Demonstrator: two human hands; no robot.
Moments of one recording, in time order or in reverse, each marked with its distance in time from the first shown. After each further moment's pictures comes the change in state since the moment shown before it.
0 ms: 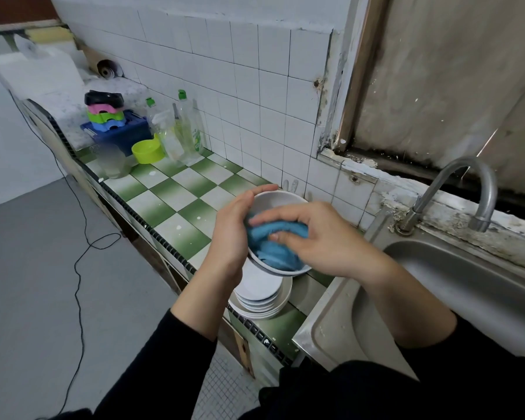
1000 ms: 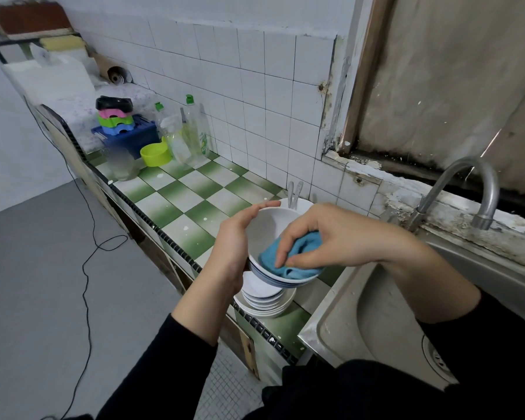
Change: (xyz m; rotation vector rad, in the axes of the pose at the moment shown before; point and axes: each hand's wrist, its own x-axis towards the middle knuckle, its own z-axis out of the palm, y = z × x) left_hand -0.016 0.004 -0.007 0.062 0.063 -0.253; right_hand -0.006 -0.016 -0.022 -0.258 -0.368 0.027
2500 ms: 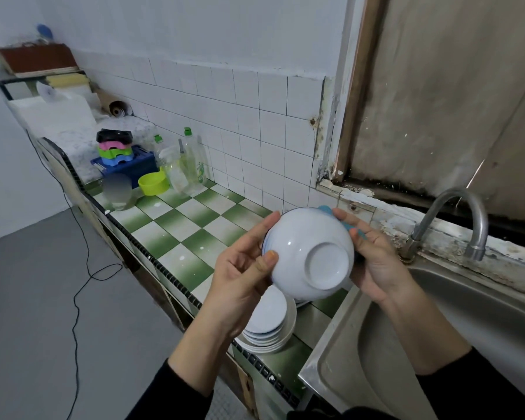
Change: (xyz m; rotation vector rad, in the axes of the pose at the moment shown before) left_hand 0.002 -0.010 -0.005 -0.343 -0.460 0.331; right_hand 0.001 0.078 0.017 1.426 0.667 -0.128
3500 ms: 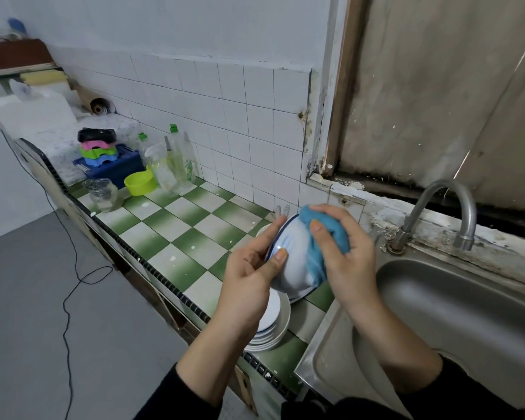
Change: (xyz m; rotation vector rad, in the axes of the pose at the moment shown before) left_hand 0.009 -0.011 0.024 0.174 0.163 -0.001; right_hand -0.011 0.024 0.035 -0.712 0.236 -0.617
